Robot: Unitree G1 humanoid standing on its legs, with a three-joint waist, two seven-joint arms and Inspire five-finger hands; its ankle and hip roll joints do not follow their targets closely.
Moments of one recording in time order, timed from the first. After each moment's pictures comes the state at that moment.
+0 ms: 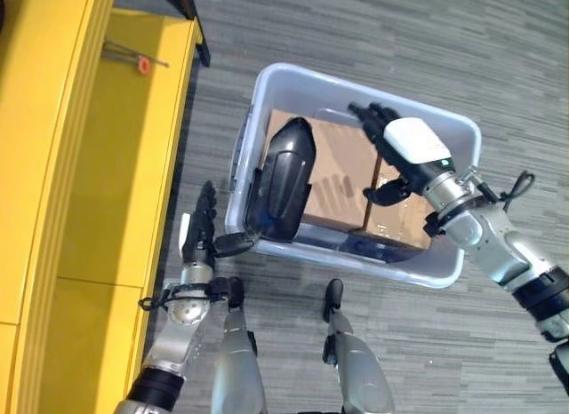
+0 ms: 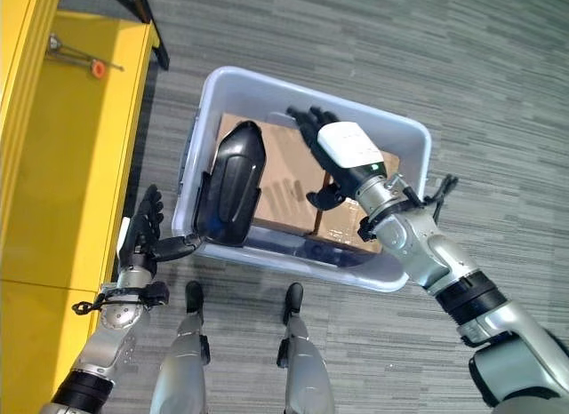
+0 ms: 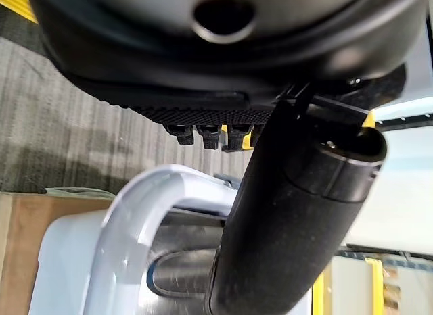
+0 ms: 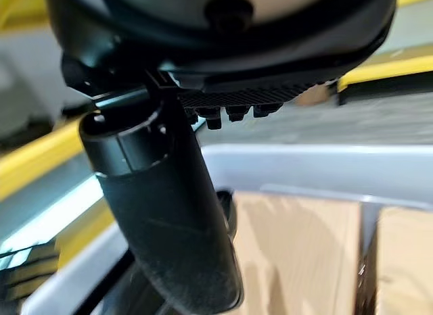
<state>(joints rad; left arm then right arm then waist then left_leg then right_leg) -0.14 0.42 -0.15 0.17 -0.31 -0.16 0.30 -0.73 -0.89 0.62 0.16 -0.44 -0.10 -0.12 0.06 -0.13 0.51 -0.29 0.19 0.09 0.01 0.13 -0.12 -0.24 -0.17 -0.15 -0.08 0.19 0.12</state>
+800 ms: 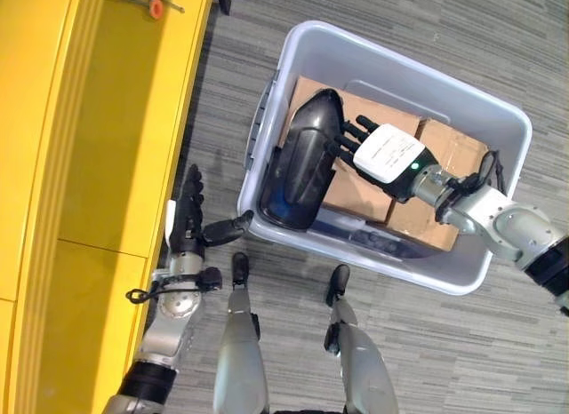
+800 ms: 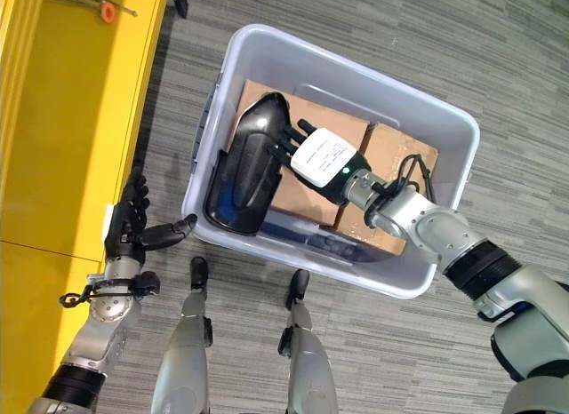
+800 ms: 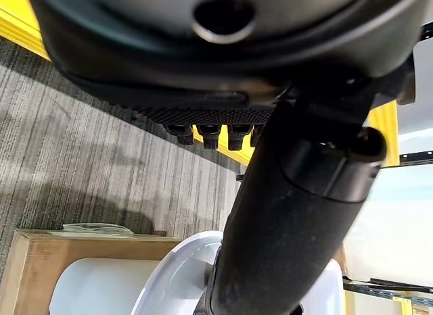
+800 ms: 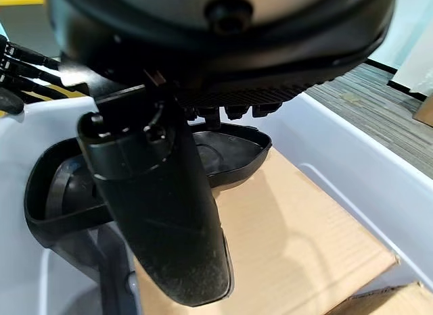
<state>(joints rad) -0.16 0.45 -0.12 0.14 -0.31 -0.18 0.32 -0.96 -1.00 0.85 0.21 -0.86 -0.12 -0.10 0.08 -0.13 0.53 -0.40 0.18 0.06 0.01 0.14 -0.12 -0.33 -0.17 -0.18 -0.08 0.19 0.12</state>
